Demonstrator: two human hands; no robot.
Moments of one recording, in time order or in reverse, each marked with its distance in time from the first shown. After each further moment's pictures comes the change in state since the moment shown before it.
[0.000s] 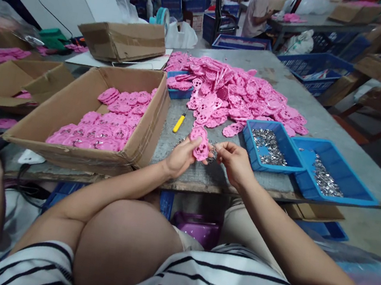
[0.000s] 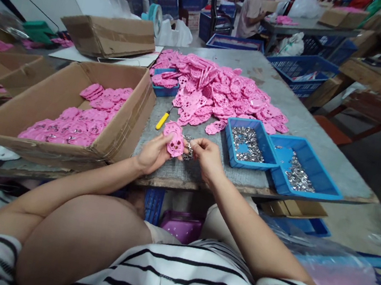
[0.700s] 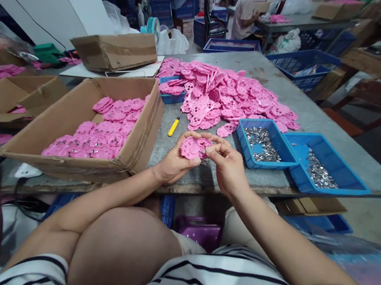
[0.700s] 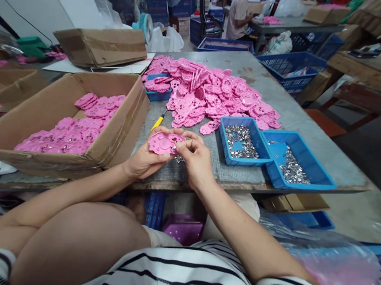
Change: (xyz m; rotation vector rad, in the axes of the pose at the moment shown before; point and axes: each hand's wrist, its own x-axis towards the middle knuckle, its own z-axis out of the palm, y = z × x) left_hand -0.015 0.005 0.003 -0.050 -0.149 0.189; right_hand -0.025 -0.015 0.020 0.161 0.054 -0.186
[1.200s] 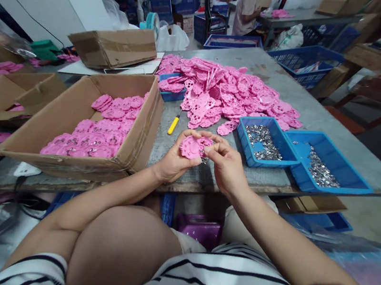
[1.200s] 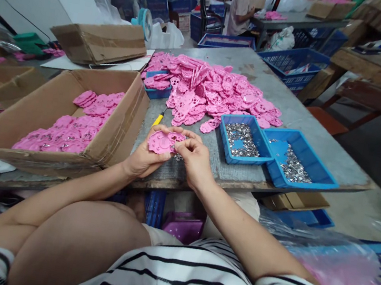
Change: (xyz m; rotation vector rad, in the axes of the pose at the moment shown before) left_hand 0.002 0.000 0.001 0.042 -0.016 0.040; right_hand -0.001 0.002 0.003 0.013 -0.015 0.032
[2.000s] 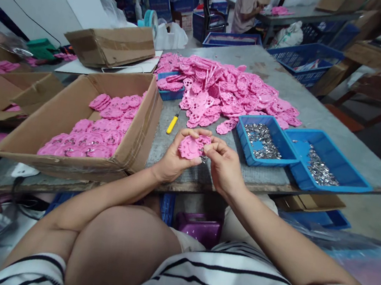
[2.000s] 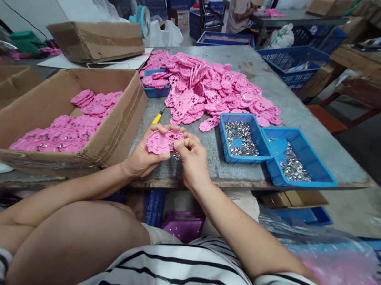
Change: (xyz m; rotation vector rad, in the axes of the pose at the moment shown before) left_hand 0.002 -0.002 -0.001 0.136 -0.038 0.133; right_hand 0.000 0.005 0.004 0.090 0.075 0.018
